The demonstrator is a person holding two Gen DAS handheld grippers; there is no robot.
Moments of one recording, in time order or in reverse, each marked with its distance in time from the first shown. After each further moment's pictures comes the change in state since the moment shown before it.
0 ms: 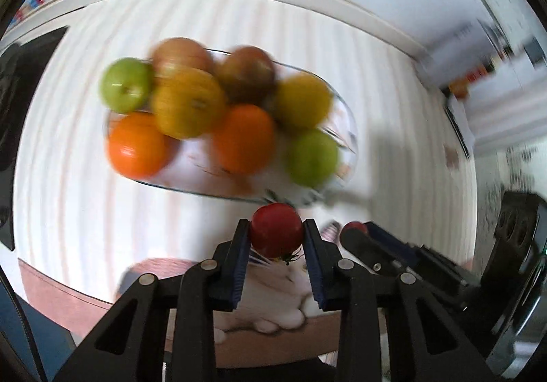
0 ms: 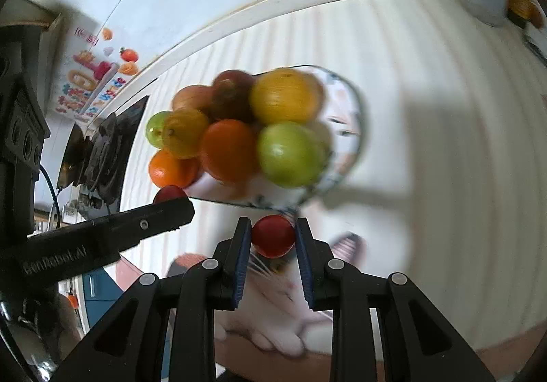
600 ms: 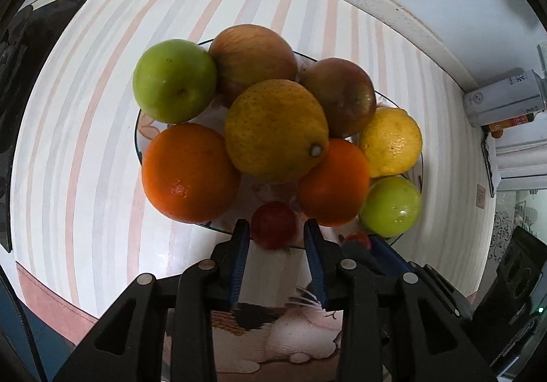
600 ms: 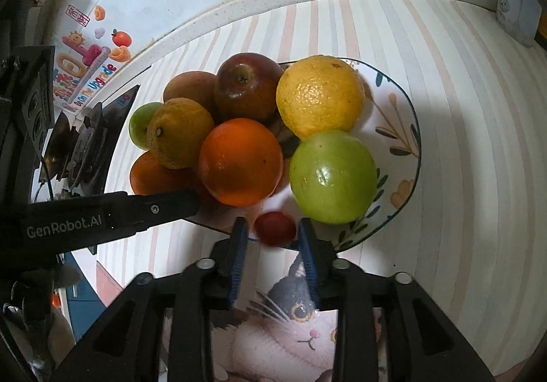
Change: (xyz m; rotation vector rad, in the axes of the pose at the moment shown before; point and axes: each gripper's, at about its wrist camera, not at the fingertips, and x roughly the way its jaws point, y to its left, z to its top) left arm 0.035 0.053 0.027 -0.107 0.056 0.024; right arm 0.064 0.028 0.019 -0.041 0.002 -0.059
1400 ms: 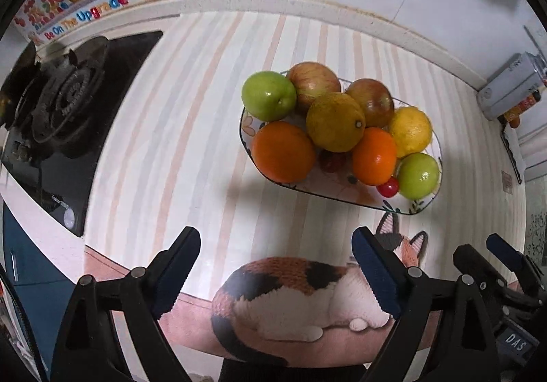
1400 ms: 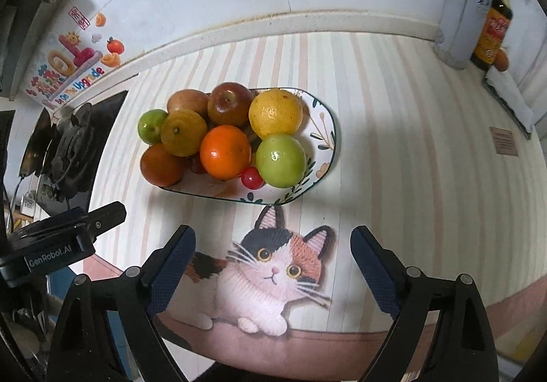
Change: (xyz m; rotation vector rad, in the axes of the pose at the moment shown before) left arm -0.088 0.031 -0.075 0.071 -0.188 0.214; right arm -0.106 0.016 -0.030 -0.019 -0.062 -0.197
